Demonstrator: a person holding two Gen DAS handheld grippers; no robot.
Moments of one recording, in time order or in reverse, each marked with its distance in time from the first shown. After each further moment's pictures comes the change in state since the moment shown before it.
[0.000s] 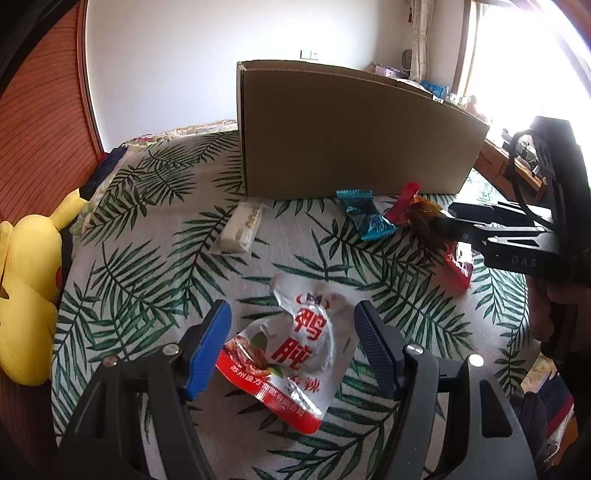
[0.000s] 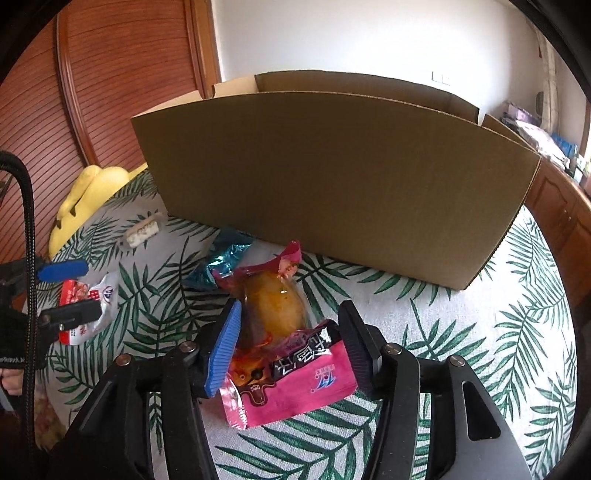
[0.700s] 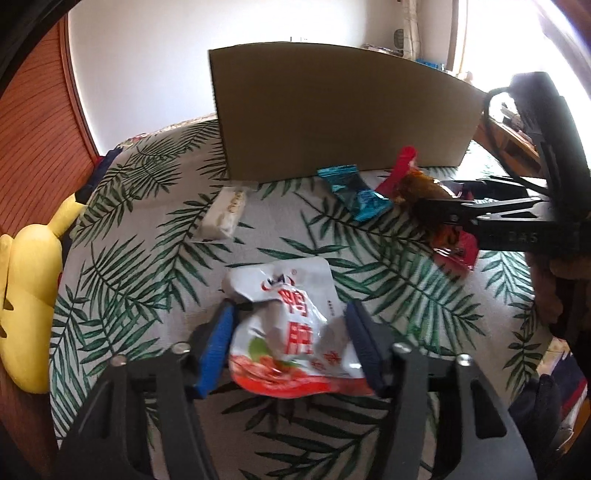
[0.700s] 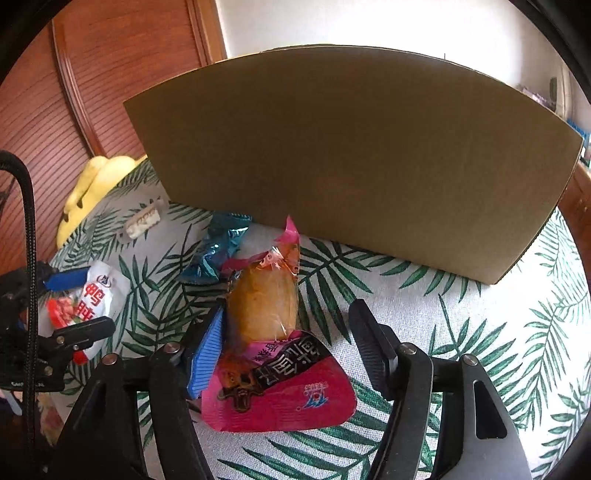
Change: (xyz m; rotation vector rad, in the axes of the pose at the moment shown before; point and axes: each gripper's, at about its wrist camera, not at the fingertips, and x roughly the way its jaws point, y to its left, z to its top) left arm 0.015 -0.014 -0.003 0.066 0.057 0.030; right arm 0.022 0.003 0.001 0.000 0.047 0.038
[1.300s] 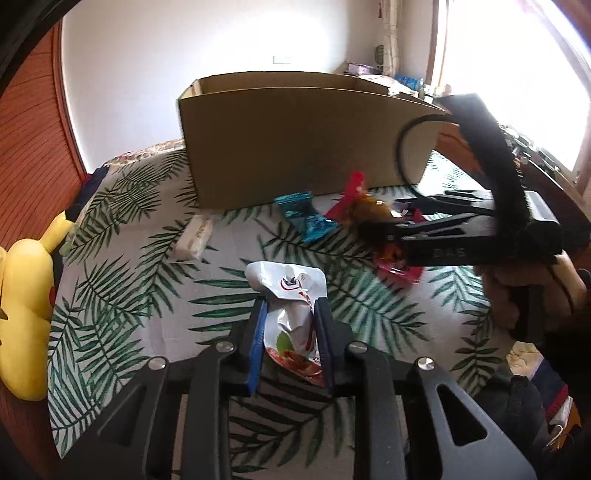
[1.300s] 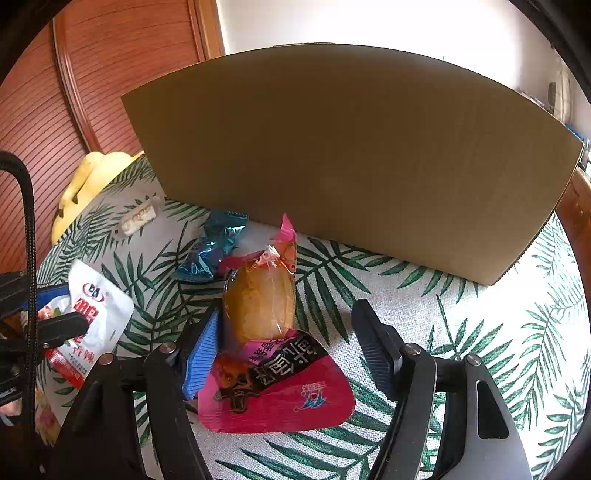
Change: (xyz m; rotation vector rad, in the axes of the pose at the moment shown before) left arm -0.035 -0.029 -0.003 0.029 -0.079 -0.070; right arm 0.003 0.003 0.001 -0.006 0.003 -0.017
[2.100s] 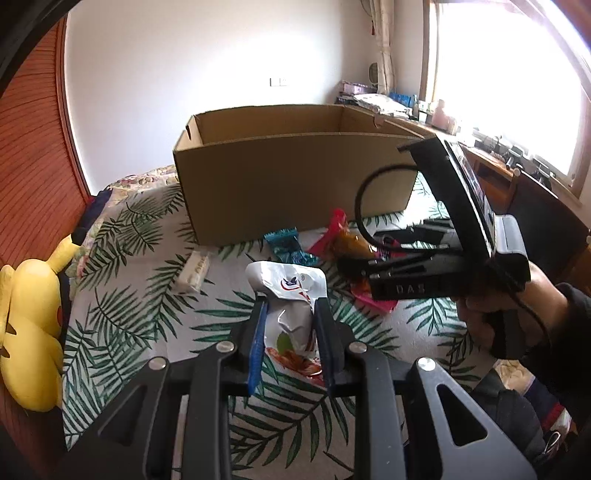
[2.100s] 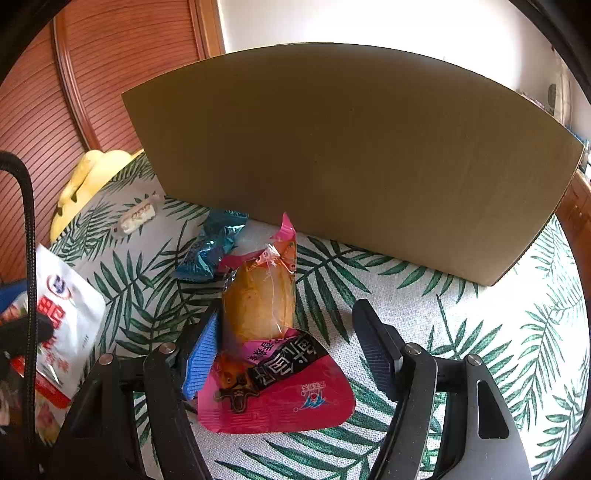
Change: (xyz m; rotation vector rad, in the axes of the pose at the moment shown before) left arm -0.029 -0.011 0.017 0.009 -0.091 0.016; right arm 0.001 0.002 0.000 -0.007 0.004 -0.003
